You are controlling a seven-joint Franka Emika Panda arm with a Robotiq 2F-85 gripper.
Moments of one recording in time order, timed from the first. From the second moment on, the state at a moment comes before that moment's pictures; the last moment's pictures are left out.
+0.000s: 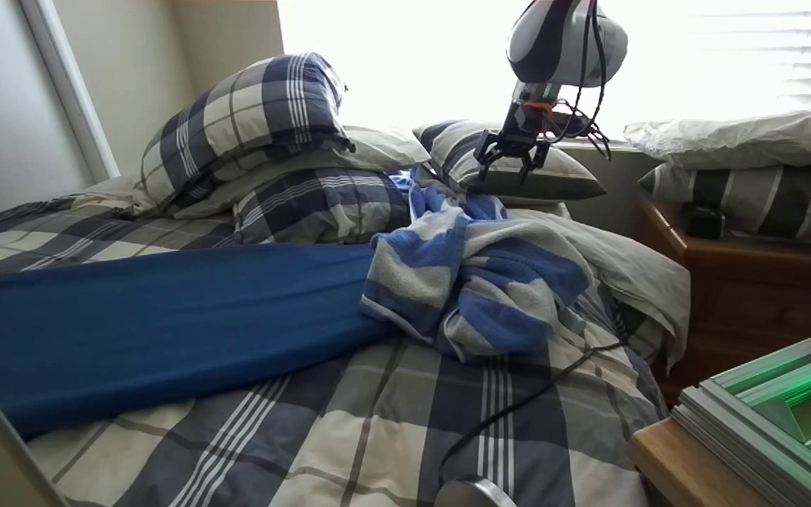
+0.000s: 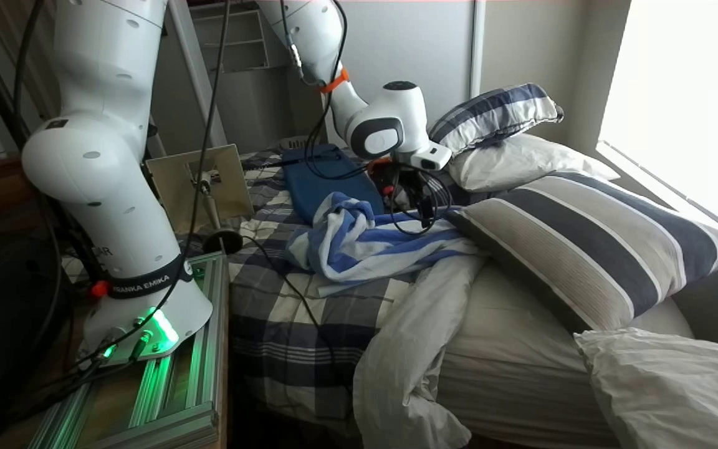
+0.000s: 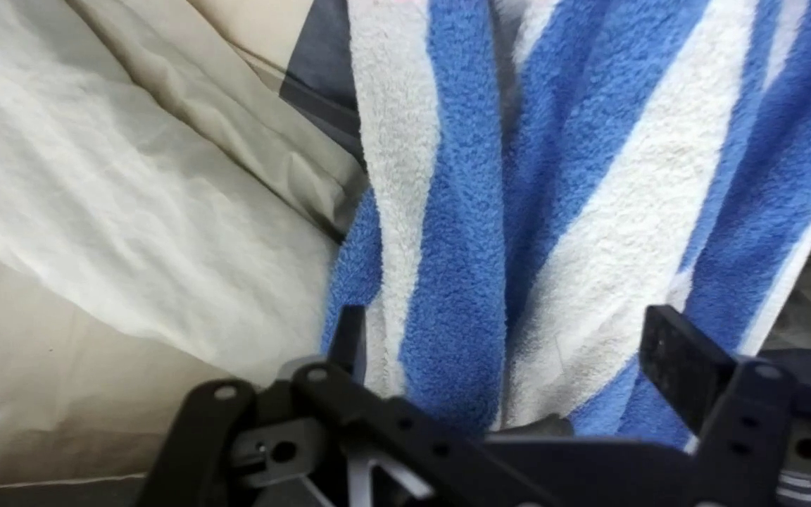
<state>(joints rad) 0.10 0.48 0.08 -2.18 0.23 2.89 0.11</state>
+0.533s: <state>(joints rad) 0.14 0.75 0.01 -1.95 0.19 3.00 0.18</state>
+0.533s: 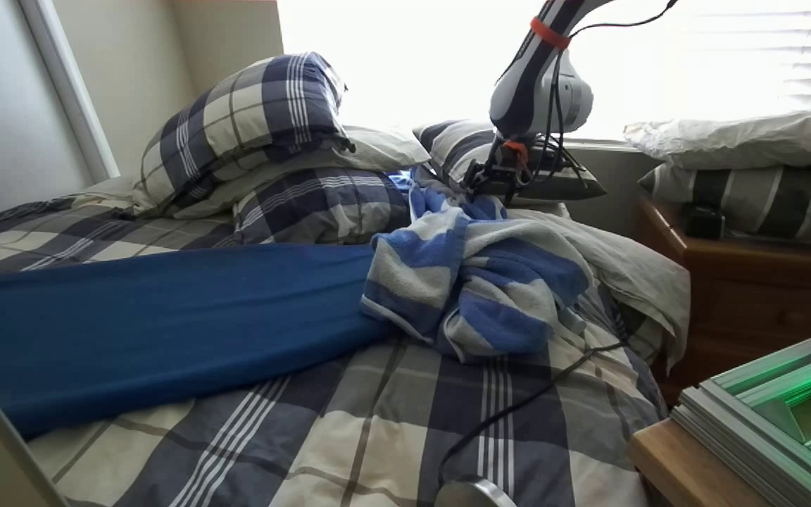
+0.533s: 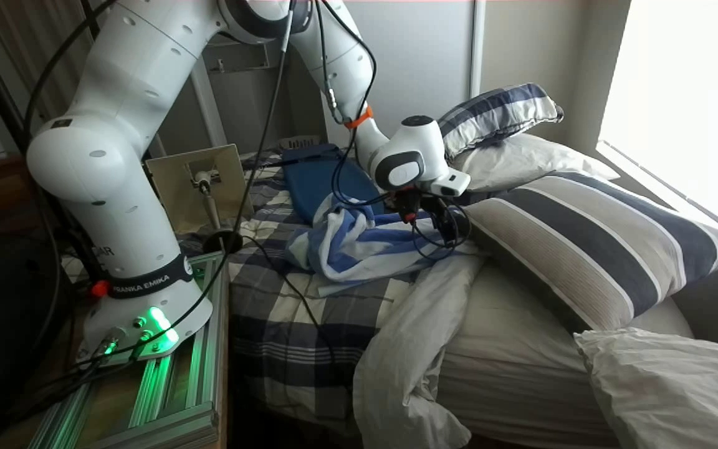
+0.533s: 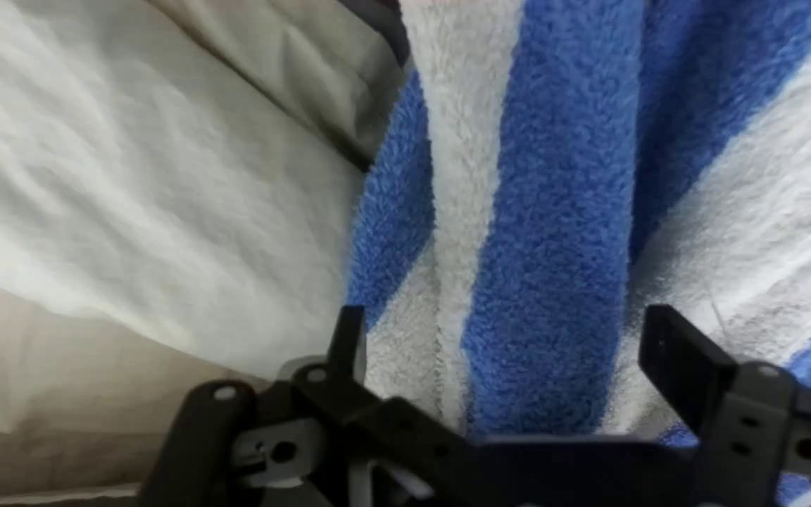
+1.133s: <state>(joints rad) 0.26 0.94 -0.08 -1.79 0.19 3.11 0.20</state>
